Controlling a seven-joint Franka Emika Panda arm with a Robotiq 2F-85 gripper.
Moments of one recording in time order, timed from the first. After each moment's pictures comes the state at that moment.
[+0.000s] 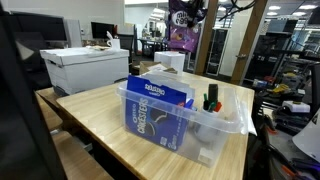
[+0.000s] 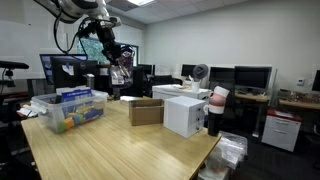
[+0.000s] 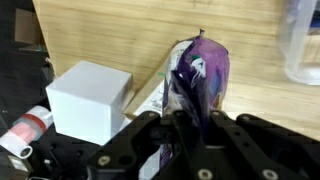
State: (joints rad) arm -0.02 -0.22 0.06 -2.11 -0.25 2.11 0.15
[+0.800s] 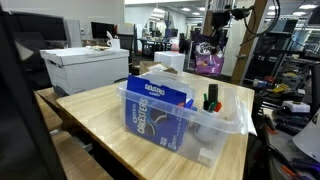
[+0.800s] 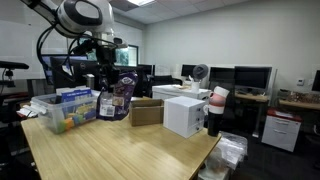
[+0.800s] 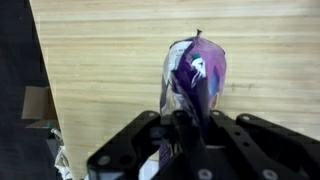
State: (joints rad) arm -0.08 -0.27 -0.10 -2.37 -0.23 2.11 0.04
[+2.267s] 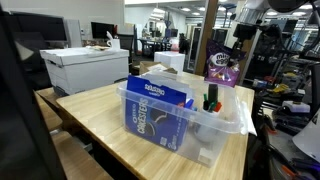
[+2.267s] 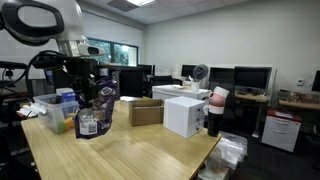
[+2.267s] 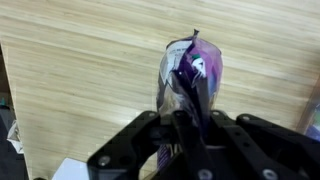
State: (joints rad) arm -0.10 -0.59 -0.20 -2.79 -0.21 2.35 -0.27
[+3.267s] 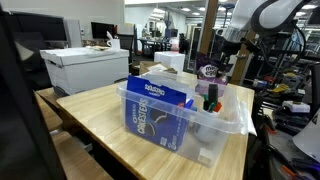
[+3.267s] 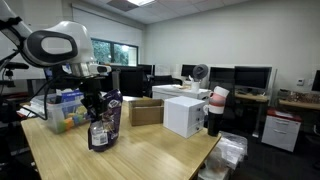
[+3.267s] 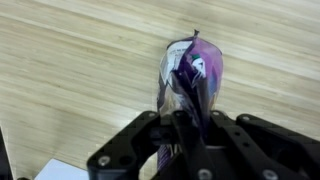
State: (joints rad) arm -0.13 -0.34 -0.13 -2.79 -0.27 2.62 -0.20
